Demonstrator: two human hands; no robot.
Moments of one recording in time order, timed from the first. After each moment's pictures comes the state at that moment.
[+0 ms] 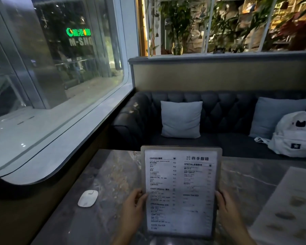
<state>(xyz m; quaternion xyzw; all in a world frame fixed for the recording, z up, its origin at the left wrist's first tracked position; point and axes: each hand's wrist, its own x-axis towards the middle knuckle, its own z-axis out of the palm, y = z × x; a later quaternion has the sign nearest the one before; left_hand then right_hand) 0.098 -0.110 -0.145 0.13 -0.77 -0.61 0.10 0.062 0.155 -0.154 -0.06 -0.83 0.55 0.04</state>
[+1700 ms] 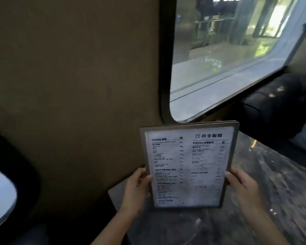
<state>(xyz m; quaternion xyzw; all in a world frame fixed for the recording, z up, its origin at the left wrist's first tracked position) 0.335 -0.270 -0.108 0.43 -0.60 -0.62 0.28 0.108 -0.118 -0.131 0.27 -0.73 0.60 -0.15</state>
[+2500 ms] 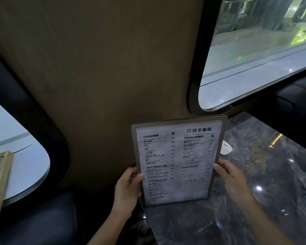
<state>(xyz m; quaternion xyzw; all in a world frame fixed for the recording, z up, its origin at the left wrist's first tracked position) 0.411 -0.275 -0.131 0.51 -0.51 -0.61 0.33 0.153 -0.171 -0.151 0.30 -0.68 0.60 -0.30</state>
